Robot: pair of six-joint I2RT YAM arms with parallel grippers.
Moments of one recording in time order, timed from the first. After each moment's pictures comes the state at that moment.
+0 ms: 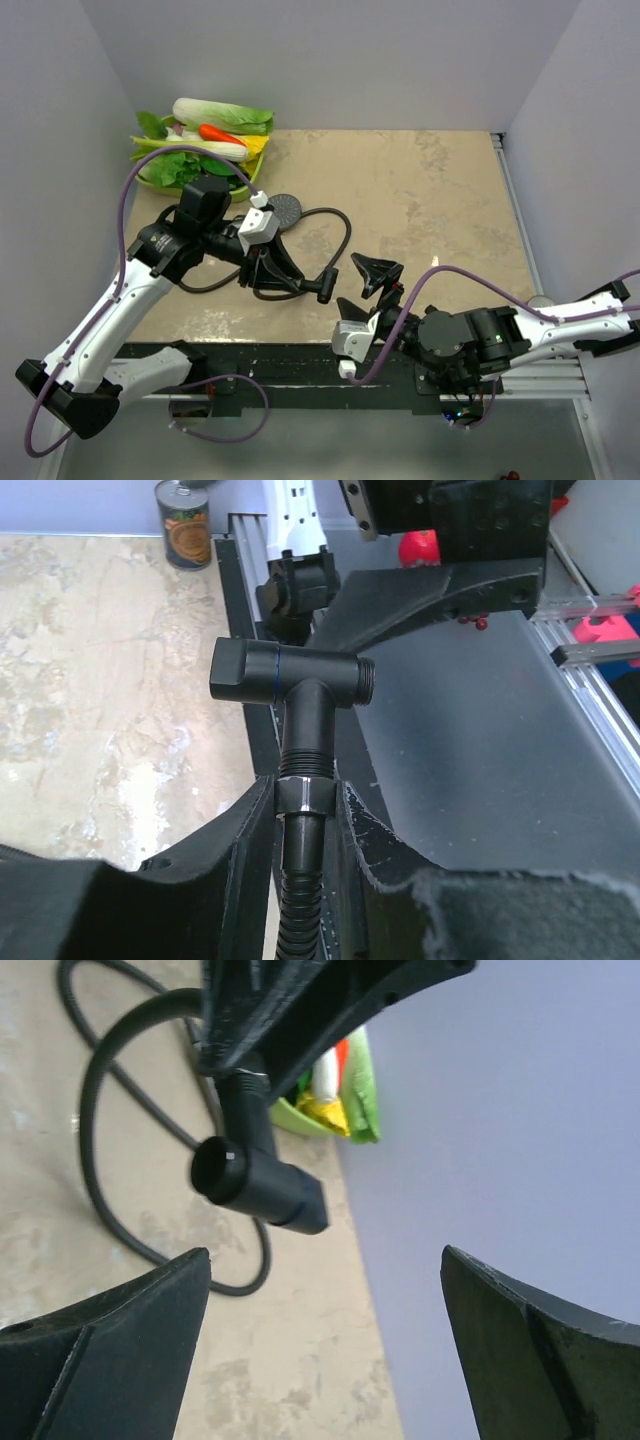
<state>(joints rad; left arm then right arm) -0.55 1.05 1.22 -0.75 1.22 0.38 1.75 0.87 1.01 -0.34 0.81 -0.82</state>
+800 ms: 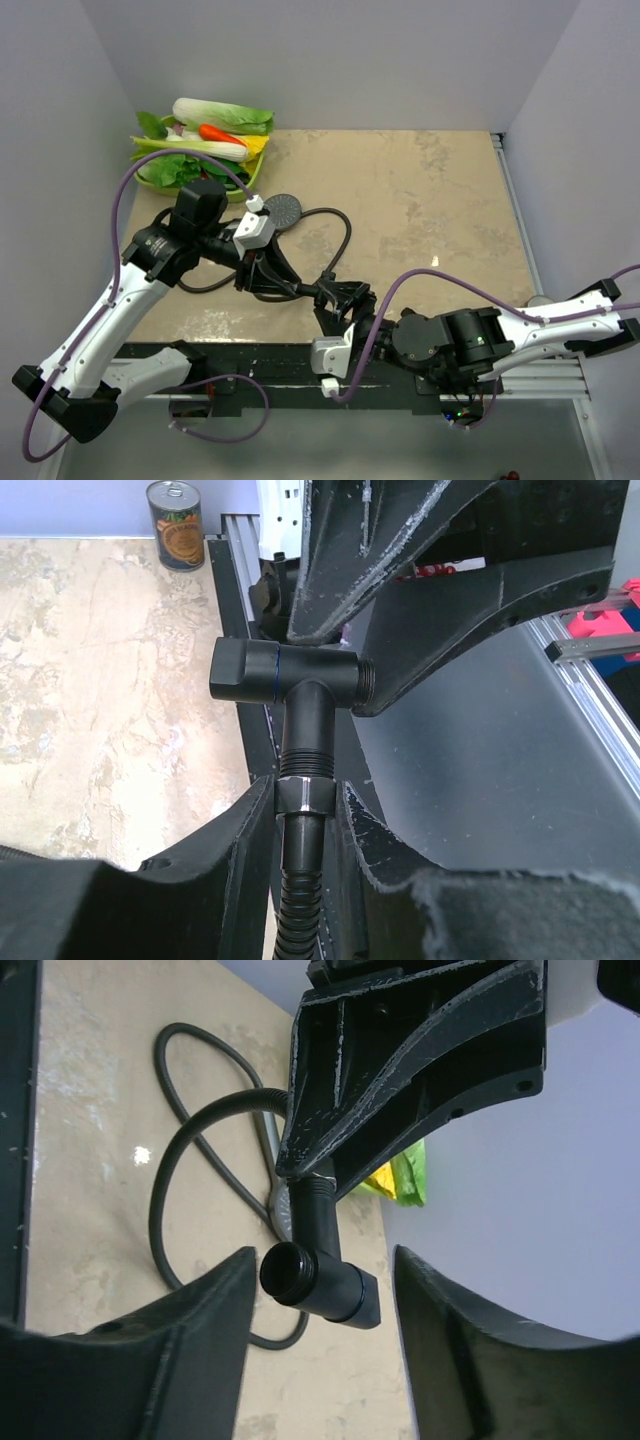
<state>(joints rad) -0.54 1.03 1.22 -0.80 1.25 0.41 1.76 0.99 1.09 -0.31 0.66 -0.83</state>
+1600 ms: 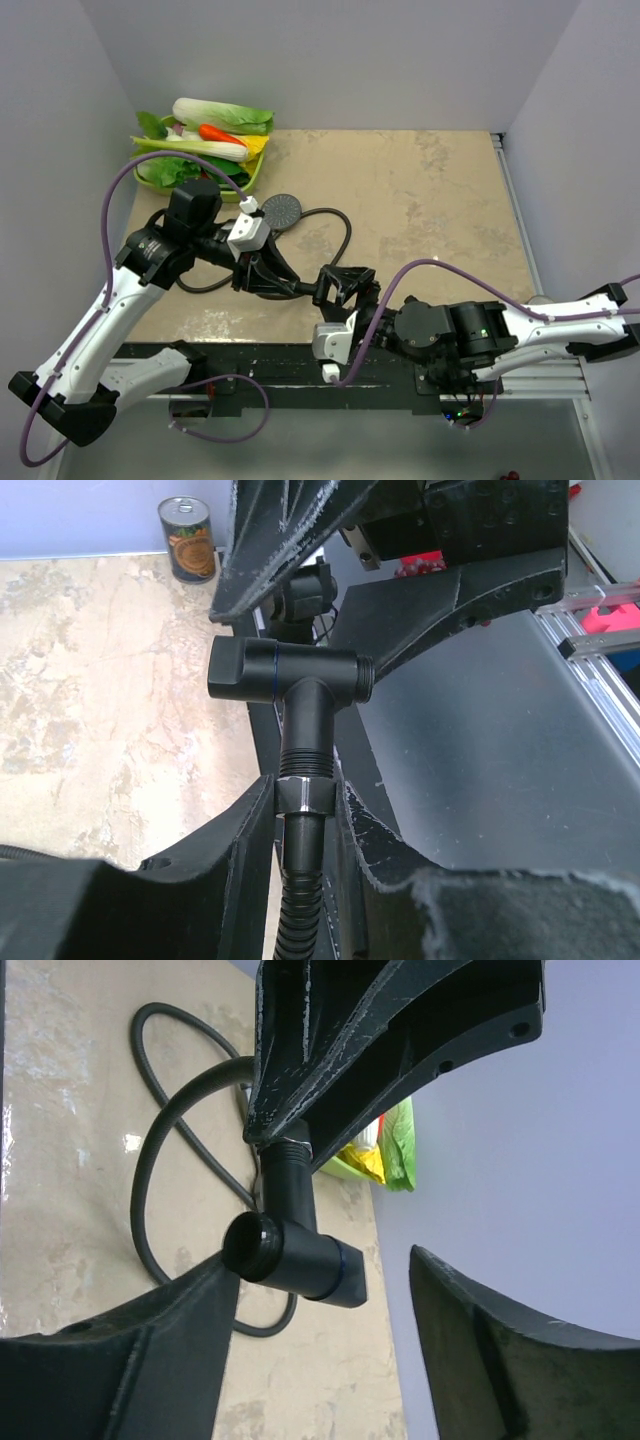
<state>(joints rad) -0.54 1.01 1.24 -0.80 1.24 0.42 1.70 0.98 1.12 -0.36 0.63 -0.83</state>
